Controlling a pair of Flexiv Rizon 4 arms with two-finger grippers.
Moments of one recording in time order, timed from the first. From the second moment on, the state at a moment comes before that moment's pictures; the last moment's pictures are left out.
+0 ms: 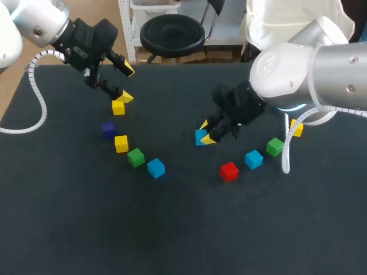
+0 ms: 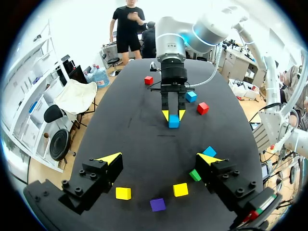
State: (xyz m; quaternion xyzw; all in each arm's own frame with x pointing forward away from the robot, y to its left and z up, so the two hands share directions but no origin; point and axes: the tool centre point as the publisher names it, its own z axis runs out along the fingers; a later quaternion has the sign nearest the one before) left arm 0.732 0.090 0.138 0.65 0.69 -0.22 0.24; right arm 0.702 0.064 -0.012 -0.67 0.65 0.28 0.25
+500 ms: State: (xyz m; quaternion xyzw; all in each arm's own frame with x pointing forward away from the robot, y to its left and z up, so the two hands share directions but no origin) left arm 0.732 0.090 0.138 0.65 0.69 -0.22 0.24; right arm 0.703 0.065 -0.012 -0.66 0.65 0.28 0.25
